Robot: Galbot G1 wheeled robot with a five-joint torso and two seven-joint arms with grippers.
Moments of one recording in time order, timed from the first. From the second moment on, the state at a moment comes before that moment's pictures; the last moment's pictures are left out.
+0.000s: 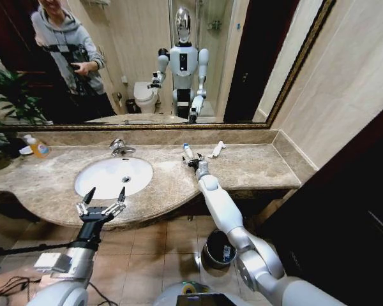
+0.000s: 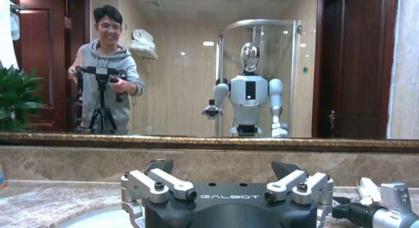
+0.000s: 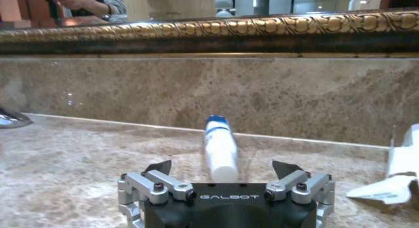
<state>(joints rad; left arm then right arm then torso) 1.84 -1.36 -0.82 -2.47 -0.37 0.04 0.05 -0.47 1.61 0.25 0.92 0.08 -0.01 -0.02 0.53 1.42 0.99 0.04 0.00</state>
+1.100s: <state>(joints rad) 1.84 -1.36 -0.82 -2.47 -0.37 0.04 0.05 -0.51 1.58 0.21 1.03 0.03 0.00 -0.03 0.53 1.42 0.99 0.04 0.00</state>
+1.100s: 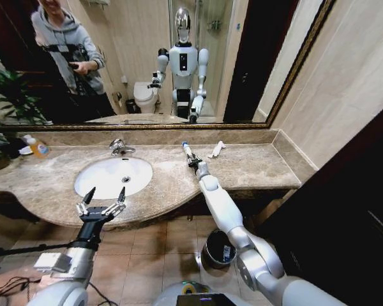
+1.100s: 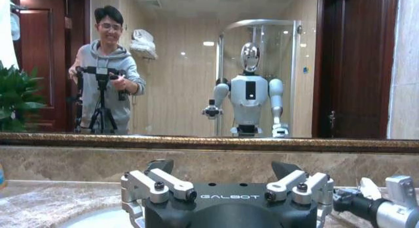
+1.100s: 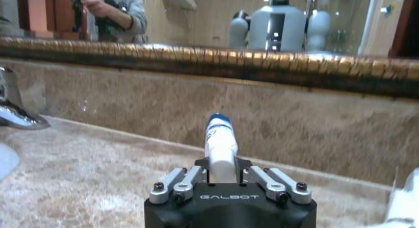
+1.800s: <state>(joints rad) 1.84 -1.36 -0.82 -2.47 -0.37 0.04 0.05 -1.01 1.22 0.36 1.64 0.10 -0.04 -0.01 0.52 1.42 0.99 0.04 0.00</state>
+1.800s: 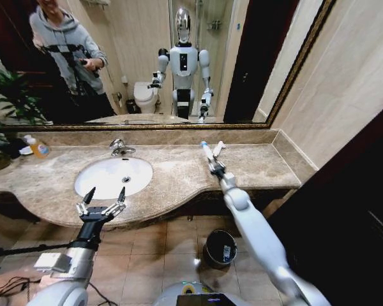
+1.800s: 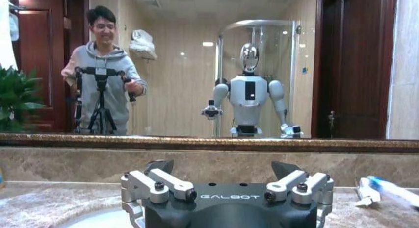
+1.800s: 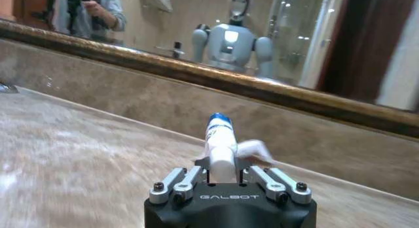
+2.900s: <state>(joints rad) 1.84 -1.36 -0.82 -2.47 -0.37 0.04 0.05 -1.84 1.41 0.54 1.85 -0.09 0.32 -0.13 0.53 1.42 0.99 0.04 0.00</state>
